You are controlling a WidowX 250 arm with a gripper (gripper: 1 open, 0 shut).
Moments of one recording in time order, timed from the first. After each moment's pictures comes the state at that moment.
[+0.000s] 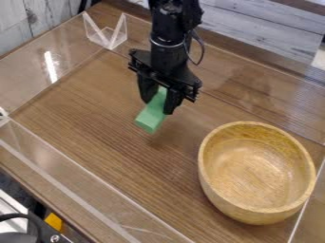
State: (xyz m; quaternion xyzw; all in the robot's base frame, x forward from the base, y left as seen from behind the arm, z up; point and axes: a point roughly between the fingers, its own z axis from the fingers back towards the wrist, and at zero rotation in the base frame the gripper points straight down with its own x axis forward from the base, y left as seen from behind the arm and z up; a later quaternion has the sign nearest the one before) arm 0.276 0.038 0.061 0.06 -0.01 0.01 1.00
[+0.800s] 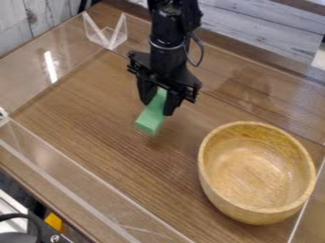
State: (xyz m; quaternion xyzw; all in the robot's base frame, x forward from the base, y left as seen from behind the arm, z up) arm 0.275 0.039 0.059 0.06 -0.02 0.03 1.00
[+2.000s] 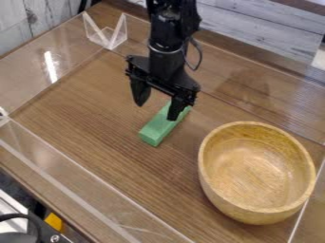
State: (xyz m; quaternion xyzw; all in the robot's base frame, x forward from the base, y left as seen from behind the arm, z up) arm 0.273 0.043 0.053 0.06 -0.01 0.05 1.00
